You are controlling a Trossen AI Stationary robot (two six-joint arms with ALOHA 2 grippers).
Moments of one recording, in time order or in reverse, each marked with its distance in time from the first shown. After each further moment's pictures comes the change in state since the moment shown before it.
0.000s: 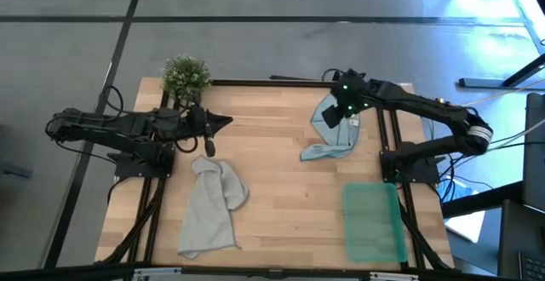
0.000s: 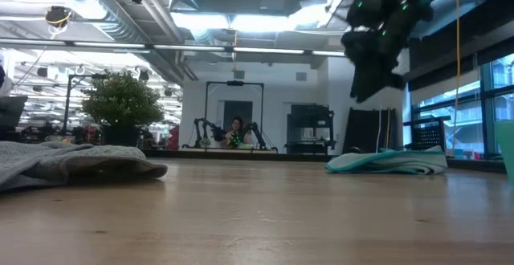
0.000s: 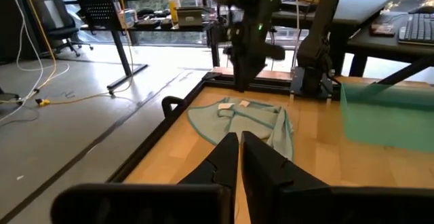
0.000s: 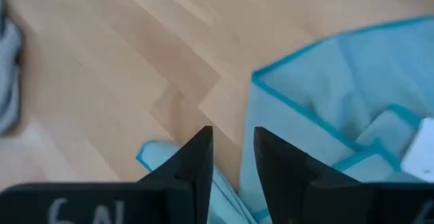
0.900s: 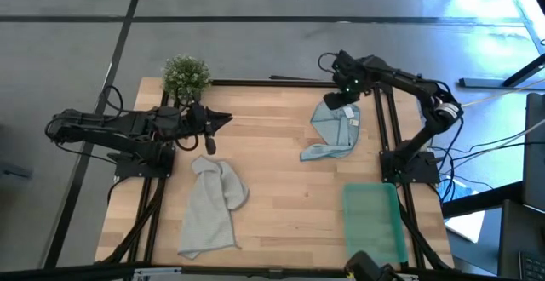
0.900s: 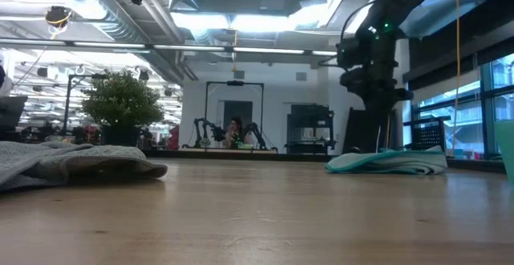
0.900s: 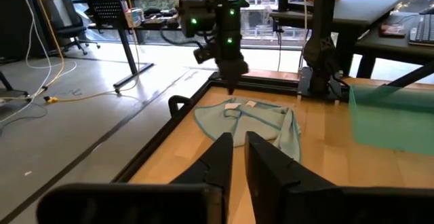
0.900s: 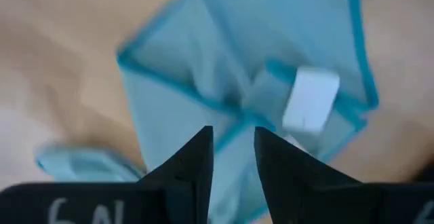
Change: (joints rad) left arm 0.026 0.000 0.000 0.000 0.000 0.000; right arm -0.254 0.334 0.261 -0.372 0.053 -0.124
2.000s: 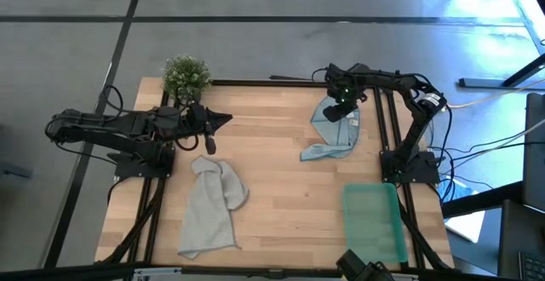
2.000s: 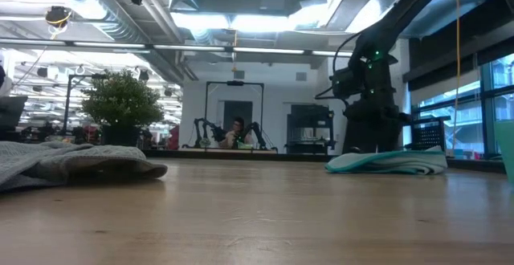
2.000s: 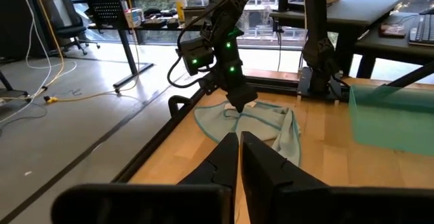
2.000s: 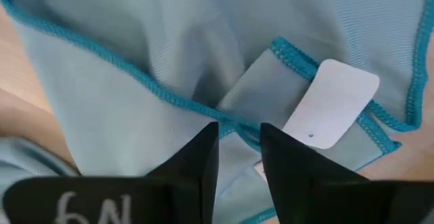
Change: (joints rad) left arm 0.000 0.000 0.000 0.000 0.000 0.000; right arm 0.009 0.167 -0.066 0.062 0.058 -0.150
